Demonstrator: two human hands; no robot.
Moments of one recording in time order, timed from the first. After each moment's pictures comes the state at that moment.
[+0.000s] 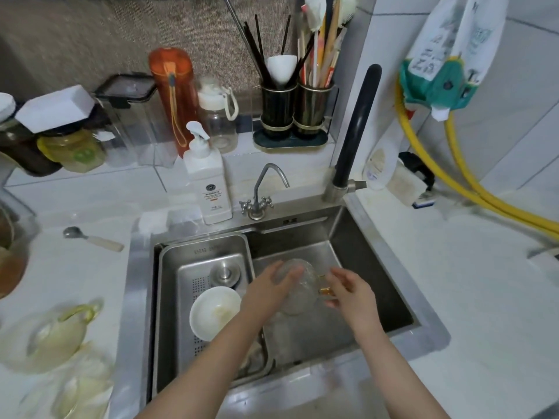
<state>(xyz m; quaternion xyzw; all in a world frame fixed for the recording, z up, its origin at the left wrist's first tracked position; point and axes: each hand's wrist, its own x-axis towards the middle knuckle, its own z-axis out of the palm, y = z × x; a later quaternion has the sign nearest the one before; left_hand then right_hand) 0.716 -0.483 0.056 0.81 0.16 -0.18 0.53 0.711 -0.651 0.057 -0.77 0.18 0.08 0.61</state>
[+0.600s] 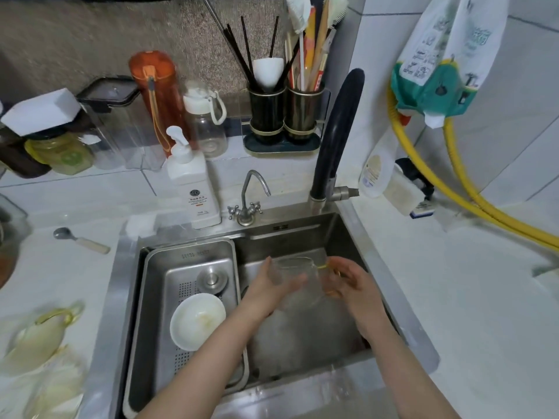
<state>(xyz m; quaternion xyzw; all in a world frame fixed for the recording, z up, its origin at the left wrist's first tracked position) 0.734 -0.519 0.066 0.74 0.17 -0.18 0.62 0.746 -0.702 0.055 -0.71 0.08 0.10 0.69</state>
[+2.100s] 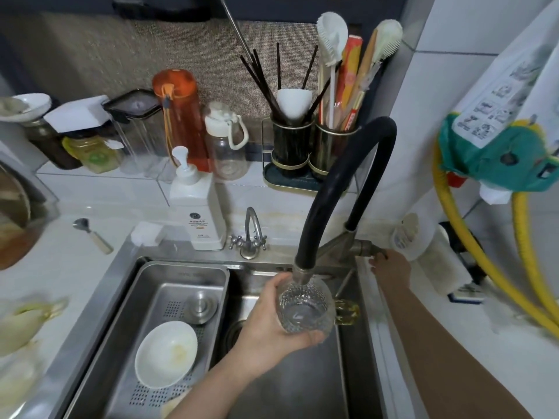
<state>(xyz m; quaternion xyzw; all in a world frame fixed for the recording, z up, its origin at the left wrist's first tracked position) 0.795 -0.580 0.075 0.77 0.12 0.01 0.63 1.014 -0.766 0.005 -0.88 0.11 0.06 0.46</state>
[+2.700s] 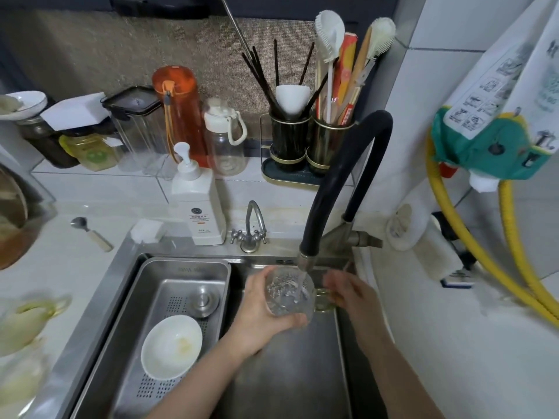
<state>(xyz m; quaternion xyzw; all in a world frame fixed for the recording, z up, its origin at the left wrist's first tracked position) 0.799 -0.557 0.058 0.79 0.14 0.03 0.59 0.880 -0.731 0.046 -0.76 0.03 0.15 0.64</state>
